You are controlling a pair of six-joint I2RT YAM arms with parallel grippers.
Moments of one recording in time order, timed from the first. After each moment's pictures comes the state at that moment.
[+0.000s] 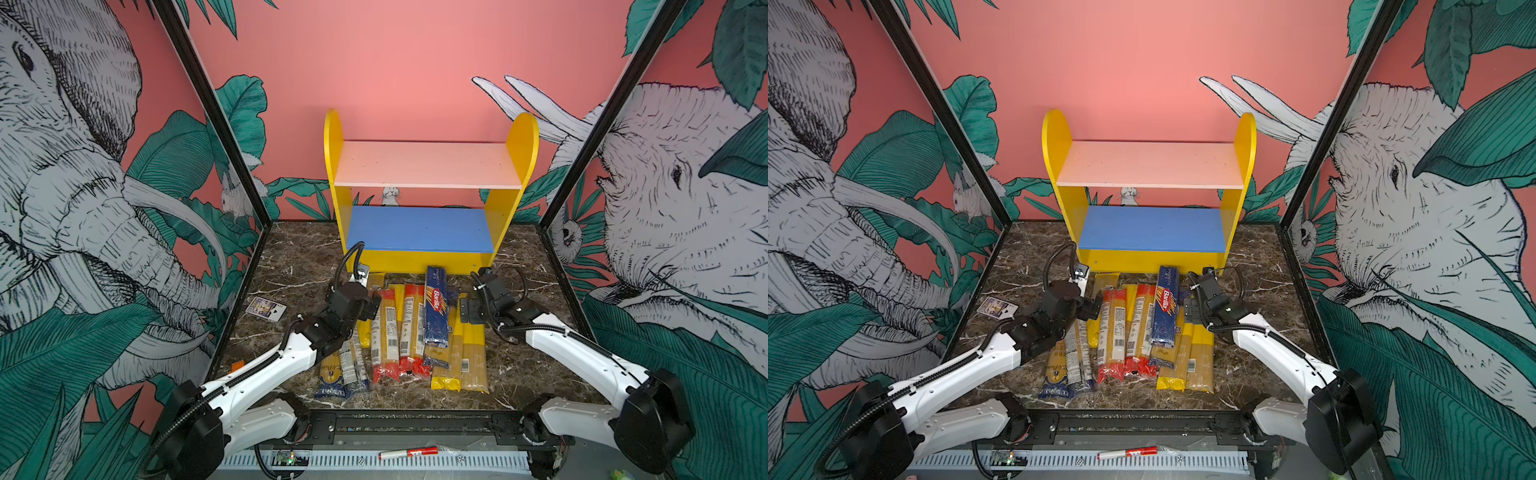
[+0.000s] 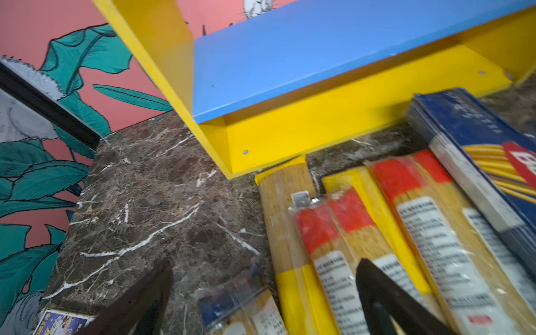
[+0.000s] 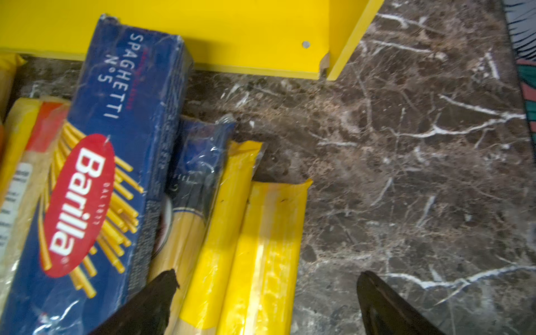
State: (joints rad) left arm -0.78 1.09 0.70 -0.19 -0.51 -0.06; right arm 0.59 1.22 0.84 -0.60 0.32 0.42
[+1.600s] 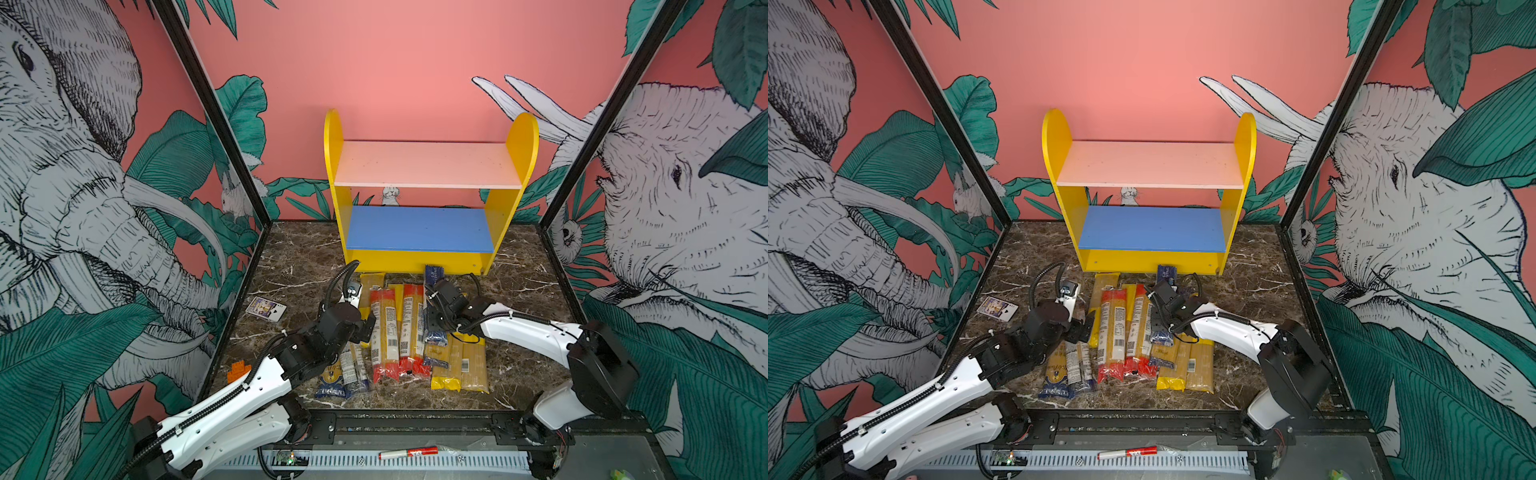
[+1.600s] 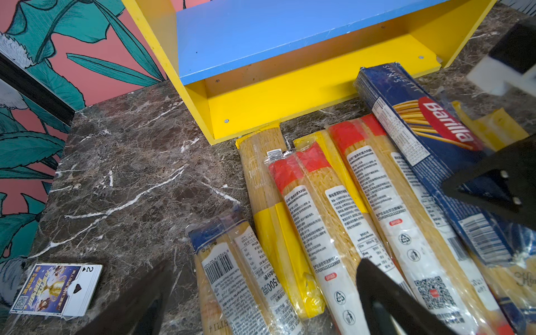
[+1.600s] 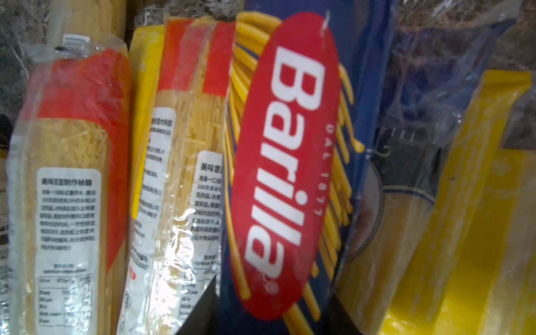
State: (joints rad) left arm -0.88 0.83 0.69 -0.49 -0.51 -0.21; right arm 0.80 1.54 0.96 -0.48 0.13 0.67
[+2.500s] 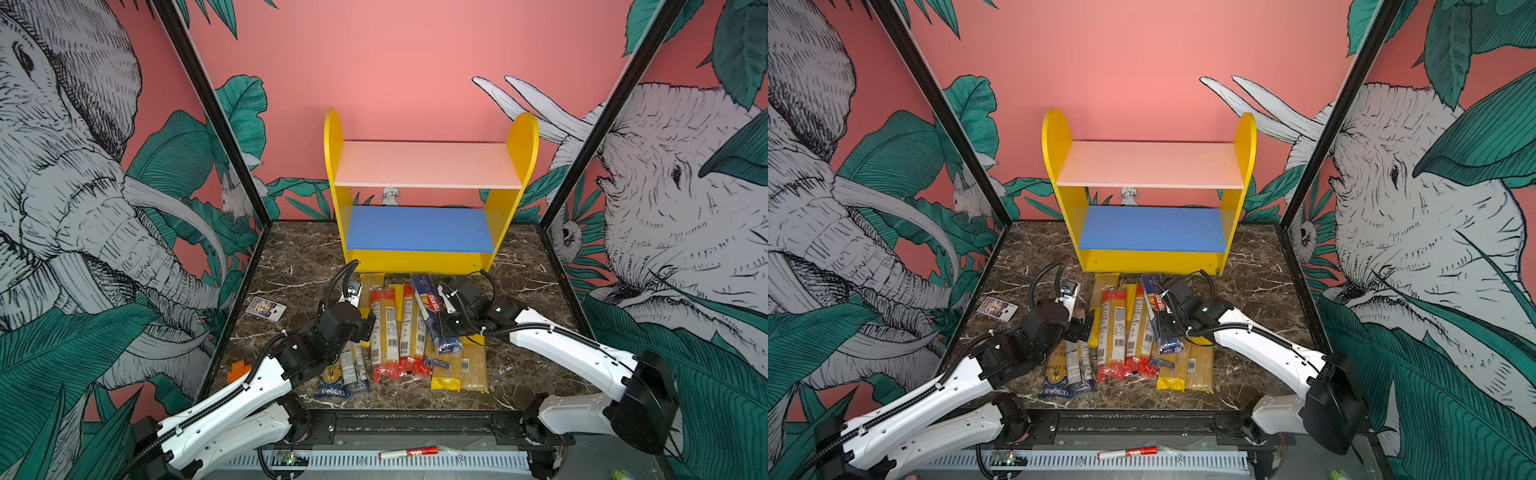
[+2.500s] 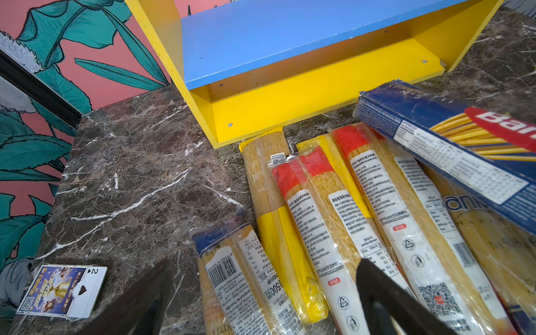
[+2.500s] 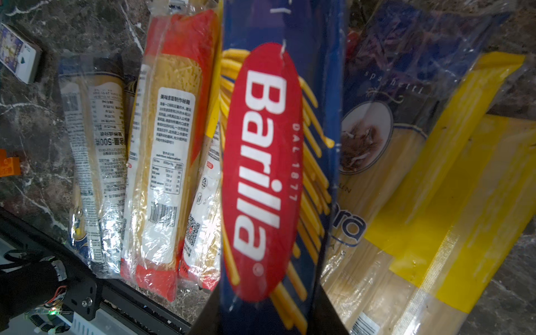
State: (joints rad) left arm -0.88 0.85 0.69 -0.47 -0.53 -0.20; right arm 0.79 1.33 0.99 -0.70 -0.03 0.58
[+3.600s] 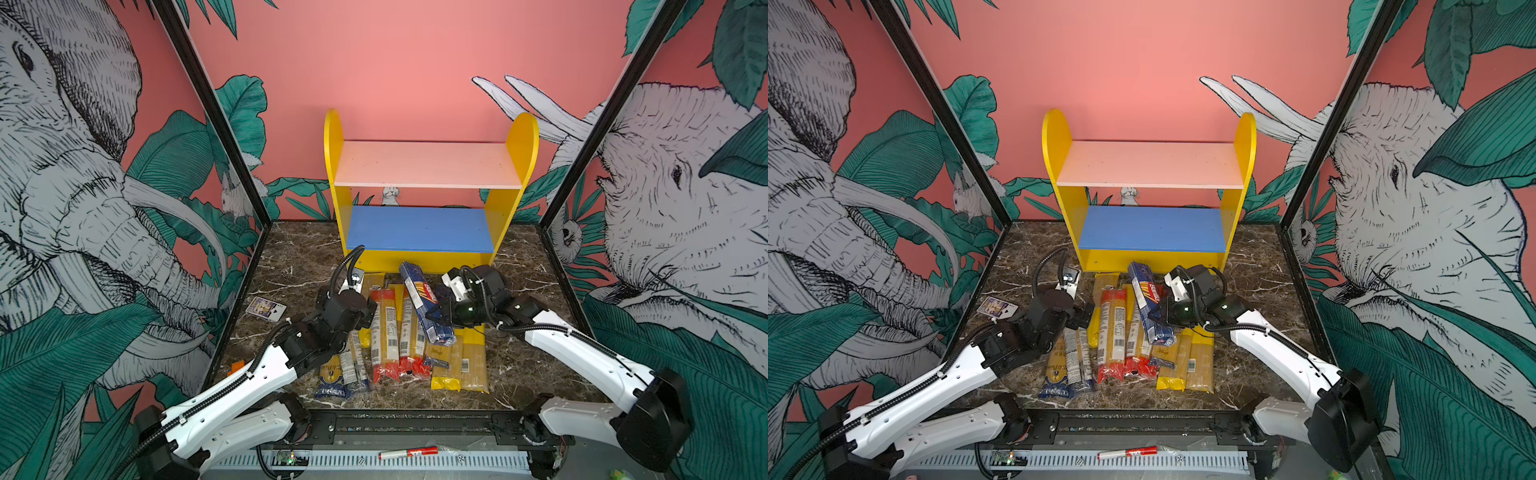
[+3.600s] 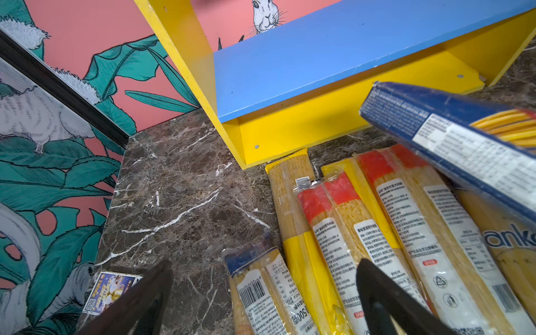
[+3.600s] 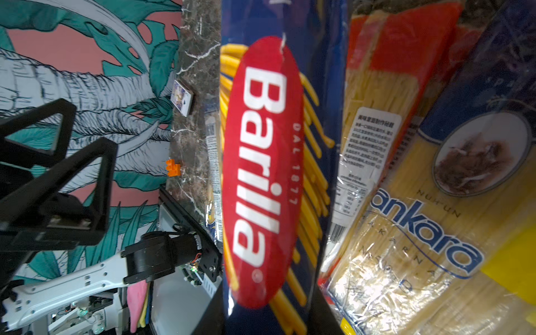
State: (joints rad) left arm -0.88 0.94 0.84 -0.52 -0.65 -0.13; right arm 0.62 1.21 0.95 -0.51 -0.49 0.68
